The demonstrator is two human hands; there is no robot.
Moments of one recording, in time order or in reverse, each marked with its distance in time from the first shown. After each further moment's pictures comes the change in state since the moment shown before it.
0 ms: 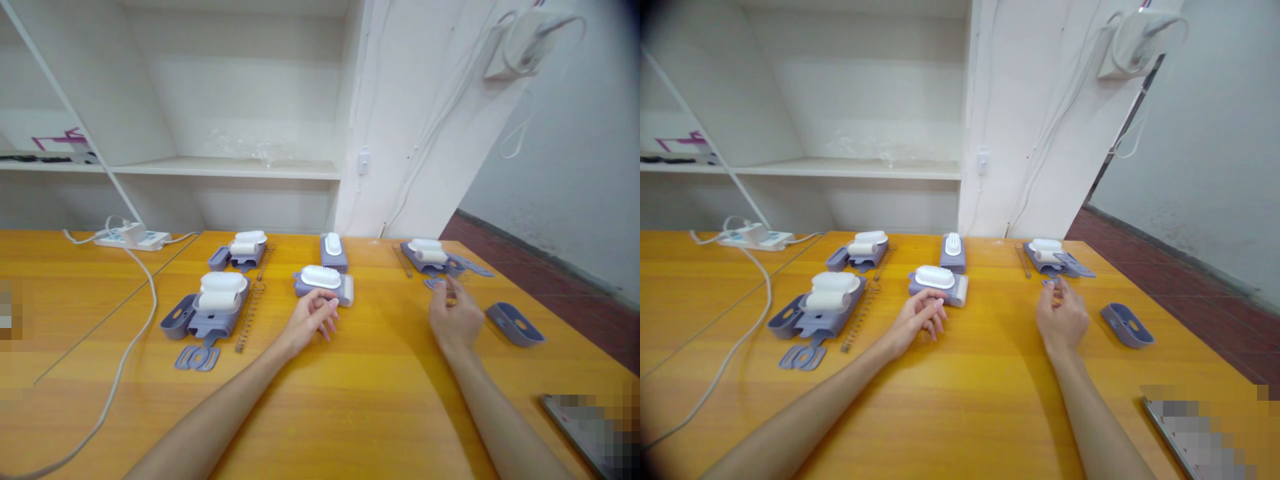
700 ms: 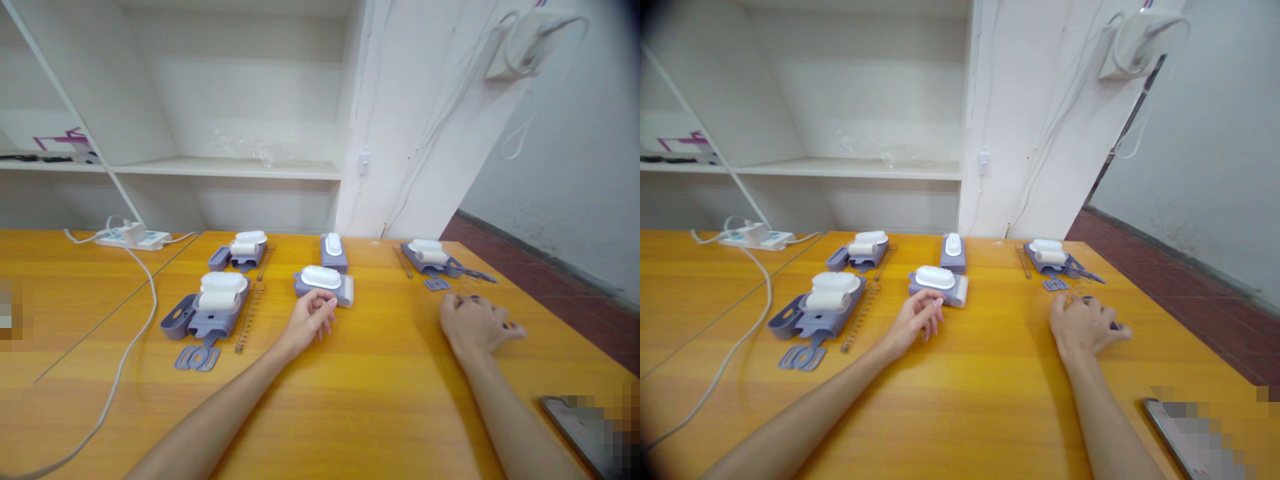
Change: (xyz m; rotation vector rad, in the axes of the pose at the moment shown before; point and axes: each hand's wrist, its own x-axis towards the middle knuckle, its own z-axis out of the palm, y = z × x) left_hand 0.001 -0.001 0.001 0.085 0.049 0.056; right_hand 0.007 0.034 0.002 -0.440 -0.074 0.085
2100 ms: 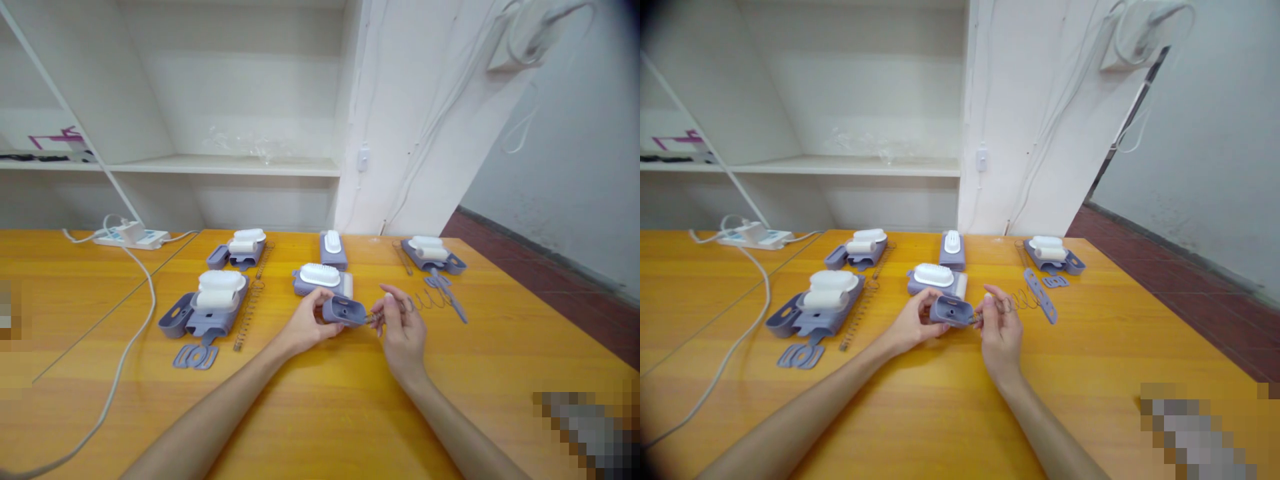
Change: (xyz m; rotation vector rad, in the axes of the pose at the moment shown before) left_hand -0.002 0.000 0.002 0.023 -0.146 0.050; right_hand -0.091 -0.106 -0.092 1.502 -0.517 0.087
